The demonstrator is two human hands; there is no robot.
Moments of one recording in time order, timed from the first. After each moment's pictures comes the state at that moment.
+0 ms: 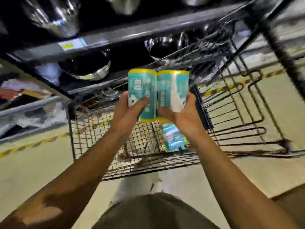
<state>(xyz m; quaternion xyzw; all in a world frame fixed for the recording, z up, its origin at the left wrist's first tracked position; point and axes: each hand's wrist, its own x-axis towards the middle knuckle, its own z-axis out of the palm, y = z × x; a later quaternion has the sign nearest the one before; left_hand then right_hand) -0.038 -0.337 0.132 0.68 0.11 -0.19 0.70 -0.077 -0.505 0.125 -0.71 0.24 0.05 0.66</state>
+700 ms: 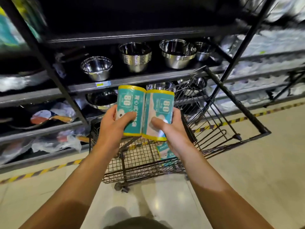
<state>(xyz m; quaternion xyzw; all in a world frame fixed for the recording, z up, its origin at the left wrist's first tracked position) -0.200 -0.268 0.260 0.66 0.04 -0.05 0.75 -0.229 -0.439 0.247 -0.67 0.14 0.00 0.73</state>
